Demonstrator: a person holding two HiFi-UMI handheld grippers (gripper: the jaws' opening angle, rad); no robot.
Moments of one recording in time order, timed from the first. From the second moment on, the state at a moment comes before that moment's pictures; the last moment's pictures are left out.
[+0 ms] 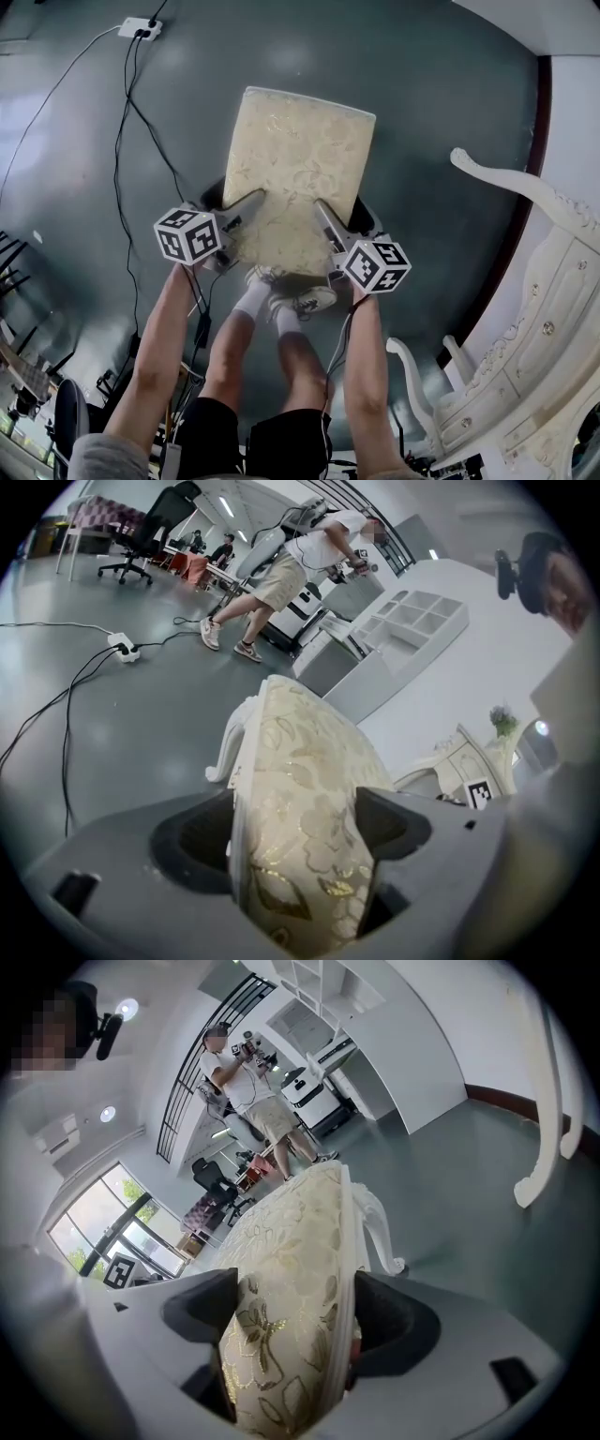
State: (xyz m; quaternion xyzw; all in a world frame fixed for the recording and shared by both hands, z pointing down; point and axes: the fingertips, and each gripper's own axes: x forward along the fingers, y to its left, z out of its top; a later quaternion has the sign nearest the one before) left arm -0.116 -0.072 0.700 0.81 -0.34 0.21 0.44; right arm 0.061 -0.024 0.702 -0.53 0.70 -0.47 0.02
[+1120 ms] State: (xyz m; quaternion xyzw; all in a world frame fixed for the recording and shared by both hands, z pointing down) left arm -0.087 -0.084 0.616 0.86 -0.33 0.24 0.30; right arm 0.091 -0.009 0.637 -0.57 0.71 -0.42 -0.02
